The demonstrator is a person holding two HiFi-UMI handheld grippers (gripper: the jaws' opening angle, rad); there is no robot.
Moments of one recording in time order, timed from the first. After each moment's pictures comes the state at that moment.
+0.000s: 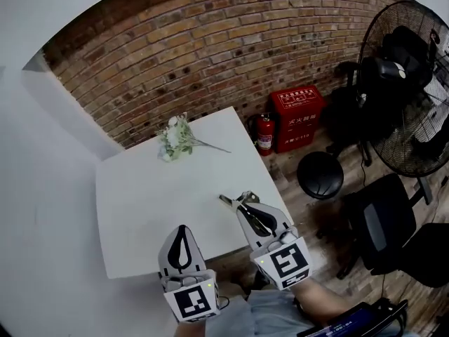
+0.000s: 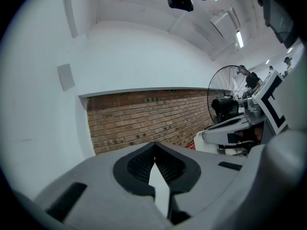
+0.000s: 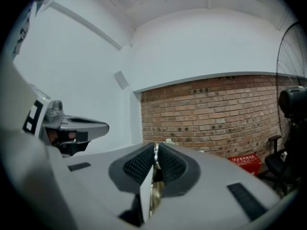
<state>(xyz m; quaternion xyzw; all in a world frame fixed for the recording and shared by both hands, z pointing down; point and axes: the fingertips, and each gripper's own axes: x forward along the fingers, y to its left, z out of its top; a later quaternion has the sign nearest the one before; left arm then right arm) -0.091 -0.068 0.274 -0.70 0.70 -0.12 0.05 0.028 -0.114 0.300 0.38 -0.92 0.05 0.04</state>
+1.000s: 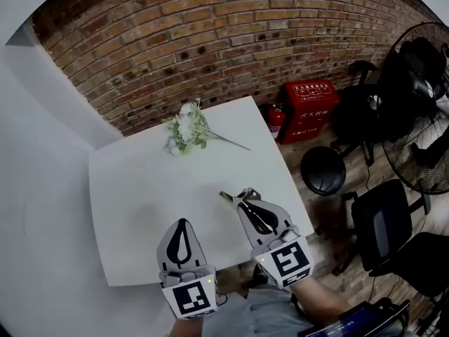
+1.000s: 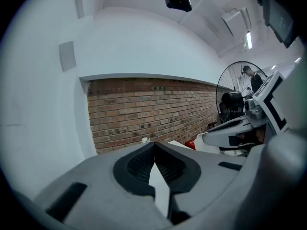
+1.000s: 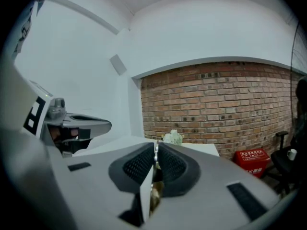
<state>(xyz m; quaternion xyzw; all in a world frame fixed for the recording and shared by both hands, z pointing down) -0.183 -0.135 0.314 -0.70 0.70 -0.12 -0.02 -0.067 -0.176 0.337 0.37 -0.92 0.07 0.10</state>
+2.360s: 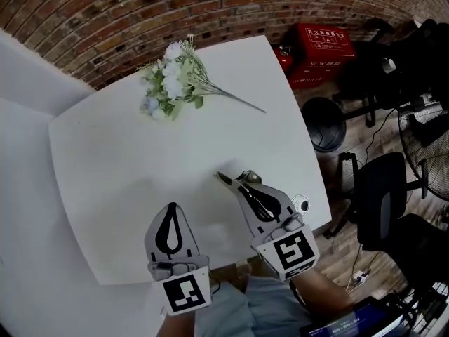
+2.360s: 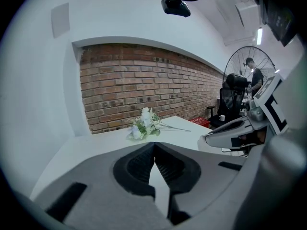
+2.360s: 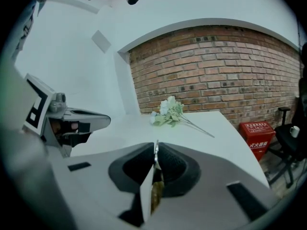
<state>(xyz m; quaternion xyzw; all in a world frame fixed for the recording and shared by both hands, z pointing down) -0.230 -0.196 0.437 -0.70 0.67 -0.19 -0.12 -0.105 -0.226 0.468 0.37 -0.89 0.17 0.19</state>
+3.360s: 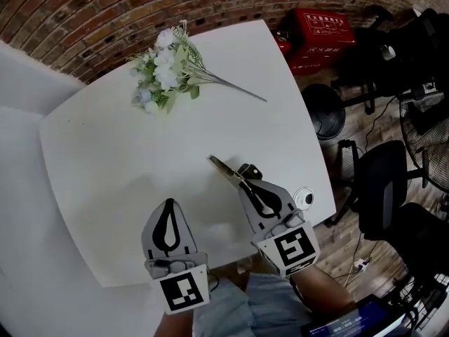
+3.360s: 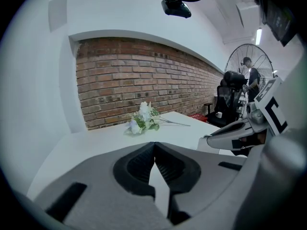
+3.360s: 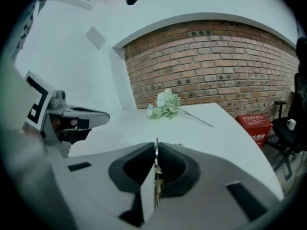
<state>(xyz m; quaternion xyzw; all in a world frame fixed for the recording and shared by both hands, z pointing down) -0.237 -0.201 0.459 -0.71 0.65 -0.21 -0.14 -0.102 -0.223 0.499 0.38 -0.88 0.18 0.20</state>
